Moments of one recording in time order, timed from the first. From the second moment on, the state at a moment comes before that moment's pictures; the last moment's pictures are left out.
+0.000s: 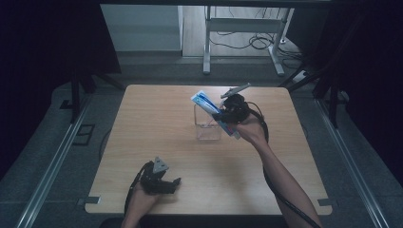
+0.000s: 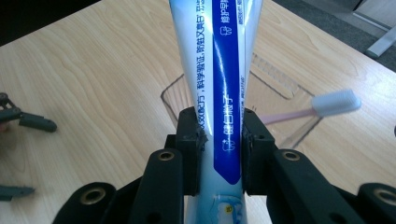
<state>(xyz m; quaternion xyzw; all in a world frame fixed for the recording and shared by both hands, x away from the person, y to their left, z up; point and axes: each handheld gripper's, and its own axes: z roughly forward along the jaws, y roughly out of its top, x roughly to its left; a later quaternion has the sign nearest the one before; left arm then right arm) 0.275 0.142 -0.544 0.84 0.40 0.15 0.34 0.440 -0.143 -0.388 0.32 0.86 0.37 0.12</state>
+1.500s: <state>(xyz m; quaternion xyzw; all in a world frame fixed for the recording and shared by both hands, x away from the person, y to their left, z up) 0.274 0.142 -0.543 0.84 0.40 0.15 0.34 0.501 -0.087 -0.398 0.31 0.85 0.40 0.14</state>
